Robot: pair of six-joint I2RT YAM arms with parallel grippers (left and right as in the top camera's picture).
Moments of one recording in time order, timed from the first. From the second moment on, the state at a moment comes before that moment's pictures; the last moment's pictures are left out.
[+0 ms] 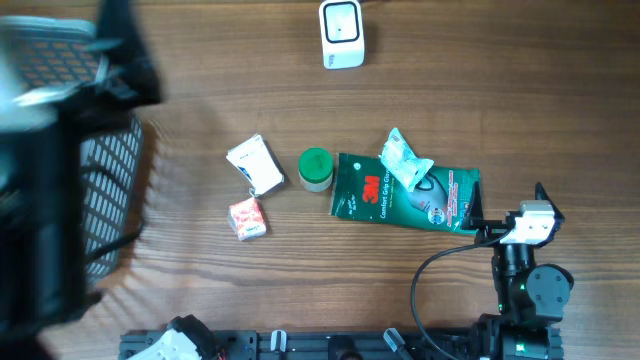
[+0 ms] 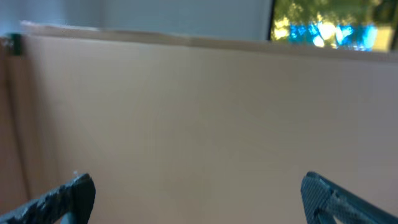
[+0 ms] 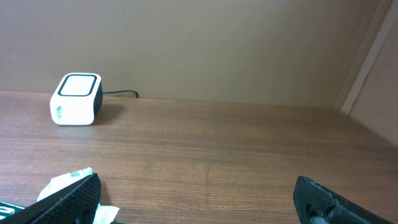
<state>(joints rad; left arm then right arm) -0.74 1.14 2.05 -0.60 -0.84 0.16 -0.12 0.04 0.01 0.00 -0.07 -0.09</state>
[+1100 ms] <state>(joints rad) -0.03 0.01 1.37 -0.47 -0.29 -0.09 -0.13 0.04 0.01 0.01 -0.73 0.95</state>
